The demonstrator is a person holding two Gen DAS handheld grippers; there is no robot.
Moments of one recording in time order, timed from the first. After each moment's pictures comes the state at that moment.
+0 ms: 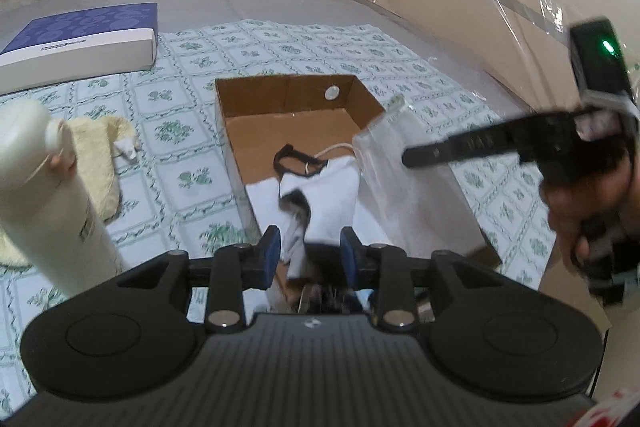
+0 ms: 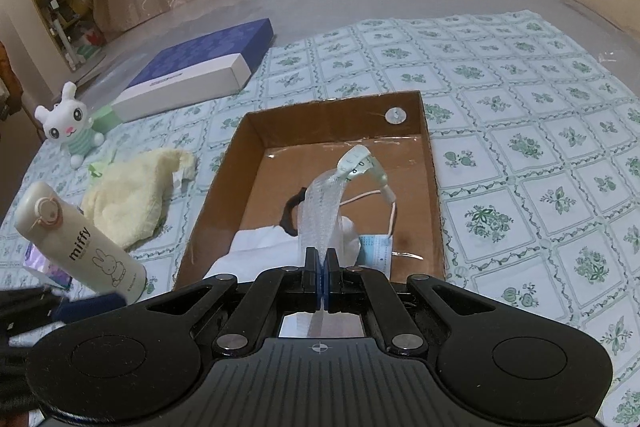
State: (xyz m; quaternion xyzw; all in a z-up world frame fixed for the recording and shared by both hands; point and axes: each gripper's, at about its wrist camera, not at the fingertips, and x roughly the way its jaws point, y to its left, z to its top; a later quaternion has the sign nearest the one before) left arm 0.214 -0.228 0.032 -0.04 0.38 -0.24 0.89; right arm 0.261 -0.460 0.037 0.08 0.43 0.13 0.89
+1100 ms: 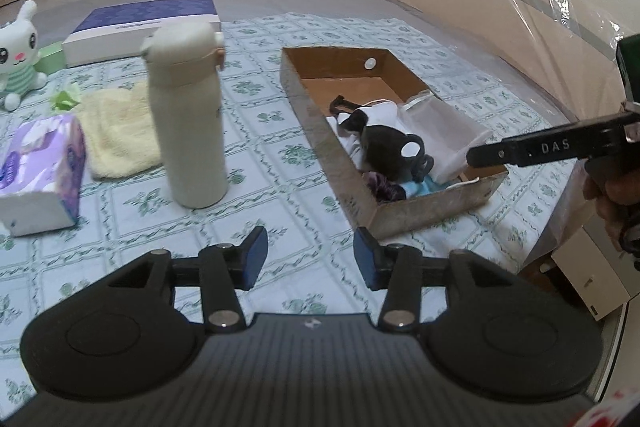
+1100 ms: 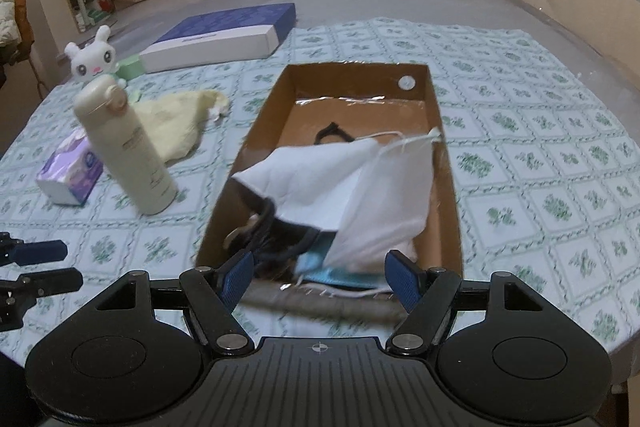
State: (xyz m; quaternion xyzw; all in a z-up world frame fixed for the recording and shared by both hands) left arm 0.102 -0.142 0.029 -0.02 0.38 -0.20 0.90; right arm 0.137 -0.414 0.047 0.01 0.42 0.12 0.90
